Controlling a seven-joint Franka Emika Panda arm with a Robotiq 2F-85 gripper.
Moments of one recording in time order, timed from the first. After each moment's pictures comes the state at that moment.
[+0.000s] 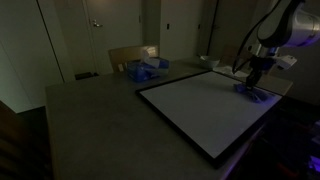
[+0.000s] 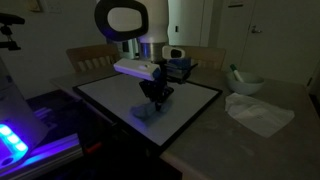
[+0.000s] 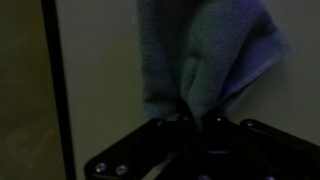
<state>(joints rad) -0.42 0.20 -0.05 -2.77 0.07 2.99 -0.57</state>
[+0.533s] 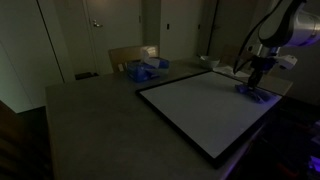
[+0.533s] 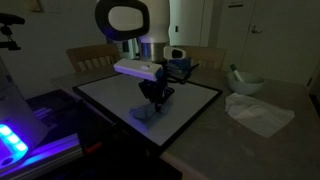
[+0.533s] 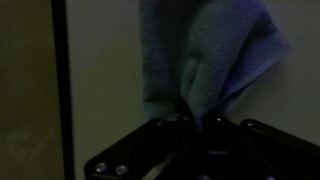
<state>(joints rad) -0.42 0.19 -0.07 -2.77 0.05 2.97 -0.61</state>
